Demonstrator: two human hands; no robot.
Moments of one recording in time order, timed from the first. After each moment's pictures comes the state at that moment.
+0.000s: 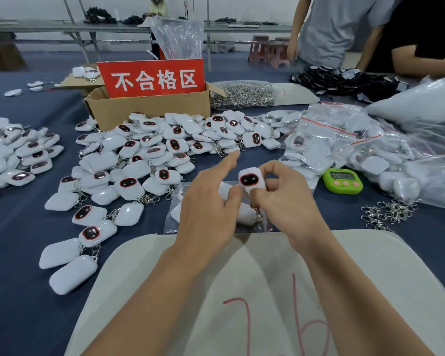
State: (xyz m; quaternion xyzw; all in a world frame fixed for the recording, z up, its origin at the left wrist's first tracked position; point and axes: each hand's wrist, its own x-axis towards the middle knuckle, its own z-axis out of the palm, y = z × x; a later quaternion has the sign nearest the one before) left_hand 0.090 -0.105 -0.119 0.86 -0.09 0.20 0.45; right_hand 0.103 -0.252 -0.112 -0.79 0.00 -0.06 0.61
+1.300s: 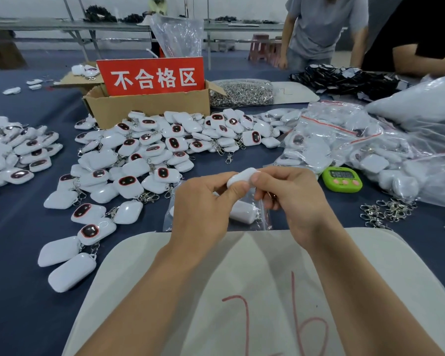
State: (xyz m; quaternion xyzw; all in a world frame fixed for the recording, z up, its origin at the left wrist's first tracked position) left_hand 0.088 -0.101 -0.115 0.83 -0.09 0.17 0.53; right_hand 0.101 -0.262 -0.100 -0.72 -0.01 -0.01 0.70
